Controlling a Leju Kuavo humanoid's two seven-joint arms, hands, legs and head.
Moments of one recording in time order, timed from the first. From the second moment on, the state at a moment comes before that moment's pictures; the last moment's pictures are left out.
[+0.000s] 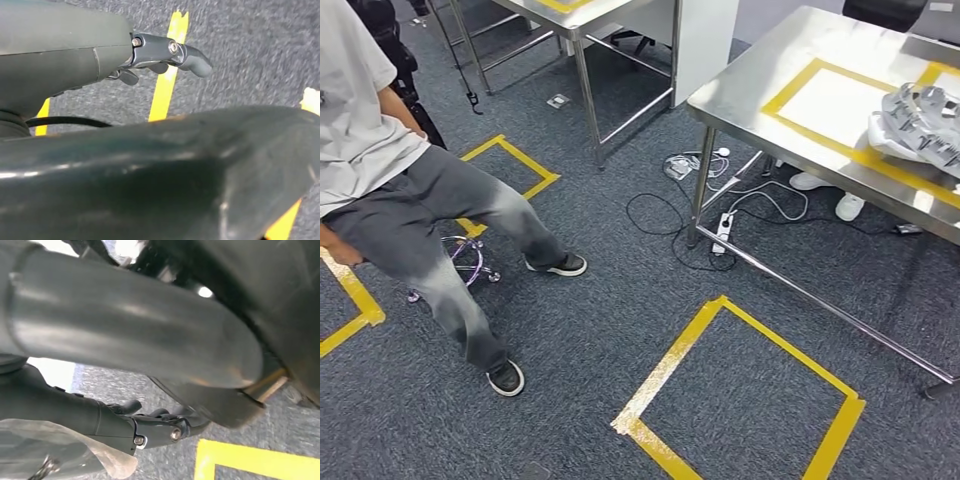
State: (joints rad) left arm -0.04 -0.17 0.69 -0.20 -1.09 0.08 -0.33; right arm -0.05 0.14 -0.22 -0.19 1.09 0.11 0.02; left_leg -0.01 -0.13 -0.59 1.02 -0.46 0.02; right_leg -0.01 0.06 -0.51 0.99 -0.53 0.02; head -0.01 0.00
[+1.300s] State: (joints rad) left arm -0.06 -0.17 0.66 -0.20 -1.13 0.05 -0.29; right arm -0.05 0.13 -0.22 -0.19 1.06 0.20 0.06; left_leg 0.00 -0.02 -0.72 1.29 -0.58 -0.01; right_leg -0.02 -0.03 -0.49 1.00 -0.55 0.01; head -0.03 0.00
